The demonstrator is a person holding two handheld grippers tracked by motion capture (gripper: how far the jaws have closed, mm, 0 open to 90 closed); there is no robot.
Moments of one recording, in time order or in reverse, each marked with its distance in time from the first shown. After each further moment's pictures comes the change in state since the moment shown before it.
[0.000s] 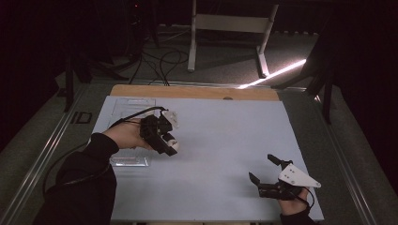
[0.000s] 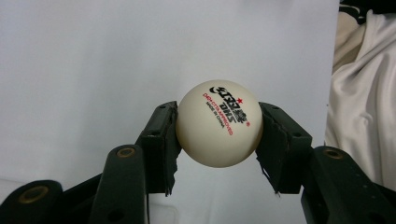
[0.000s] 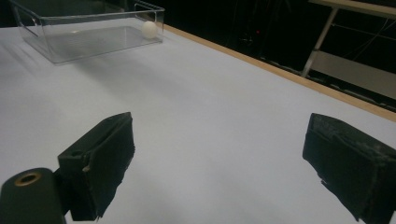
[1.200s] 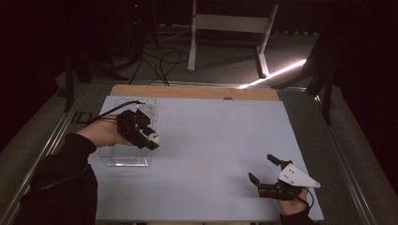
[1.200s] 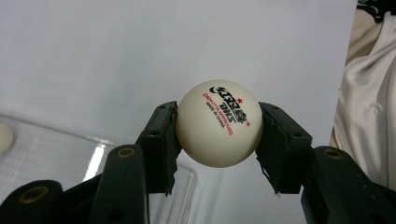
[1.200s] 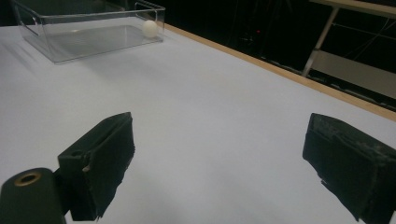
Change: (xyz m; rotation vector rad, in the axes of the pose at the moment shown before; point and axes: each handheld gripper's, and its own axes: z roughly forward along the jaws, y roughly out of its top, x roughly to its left) left arm 0.007 -0.041 -0.036 -0.025 0.066 -0.080; right arm 0.001 0.000 0.001 0.004 0.001 -0.002
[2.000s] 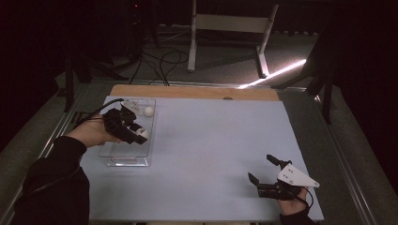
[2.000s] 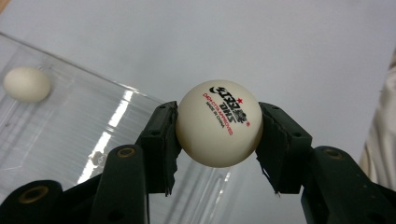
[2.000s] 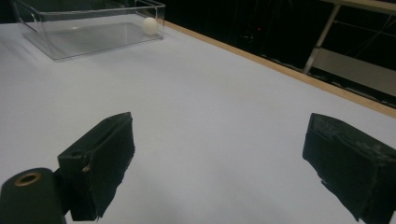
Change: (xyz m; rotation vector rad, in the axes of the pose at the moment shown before) left arm 0.027 -0.038 0.000 -0.037 0.081 -0.155; right arm 0.000 -0.001 0.001 0.010 0.001 0.002
